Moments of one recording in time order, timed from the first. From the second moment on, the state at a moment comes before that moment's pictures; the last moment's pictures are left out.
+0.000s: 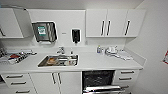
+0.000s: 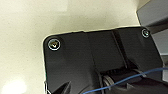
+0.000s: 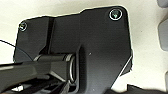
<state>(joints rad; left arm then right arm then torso) 1.46 3.03 -2.77 0.00 -0.08 0.03 -1.55 3.06 -2.82 -0.13 0.06 0.05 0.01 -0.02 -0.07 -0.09</state>
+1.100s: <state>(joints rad) 1.47 3.02 -2.78 0.00 -0.08 0.03 -1.55 3.06 -2.81 -0.13 0.06 0.05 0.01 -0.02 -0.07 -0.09</state>
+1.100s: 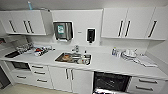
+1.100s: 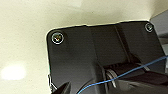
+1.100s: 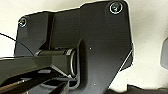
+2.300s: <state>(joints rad) 1.47 3.02 -2.78 0.02 -0.08 0.07 -1.55 3.06 -2.81 -0.16 0.05 0.05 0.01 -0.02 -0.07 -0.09</state>
